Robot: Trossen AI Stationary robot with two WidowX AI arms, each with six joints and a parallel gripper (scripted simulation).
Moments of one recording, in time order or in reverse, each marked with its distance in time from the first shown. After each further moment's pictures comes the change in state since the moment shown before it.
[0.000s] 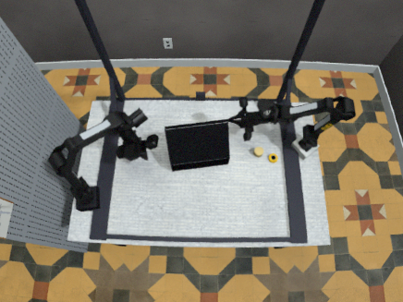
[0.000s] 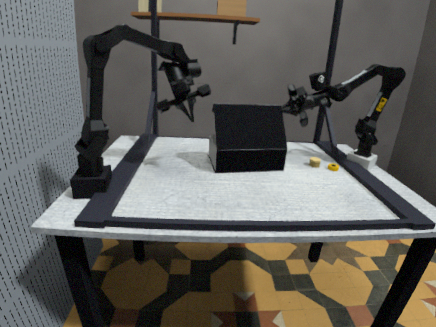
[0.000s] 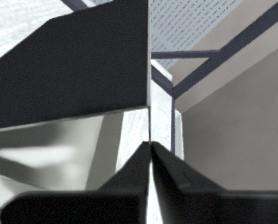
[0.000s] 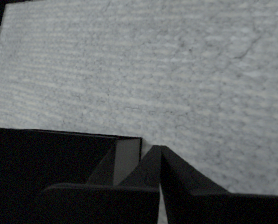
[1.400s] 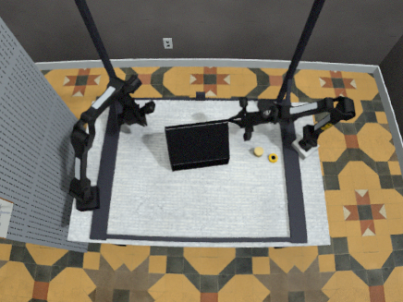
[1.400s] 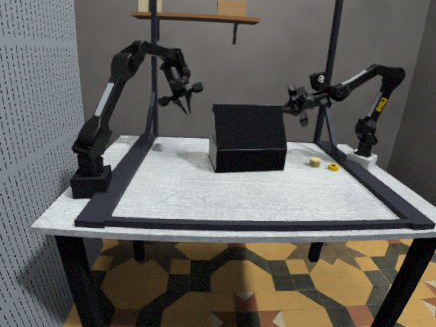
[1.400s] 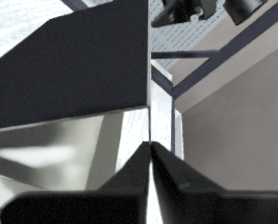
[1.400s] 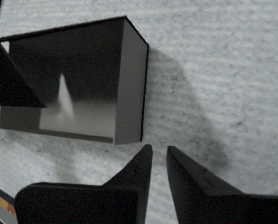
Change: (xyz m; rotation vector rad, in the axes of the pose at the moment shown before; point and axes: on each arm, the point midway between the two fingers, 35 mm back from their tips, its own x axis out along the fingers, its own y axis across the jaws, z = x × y) left arm 0.000 0.000 0.000 0.000 0.000 0.000; right arm -0.056 -0.004 -0.158 -0.004 0.027 0.027
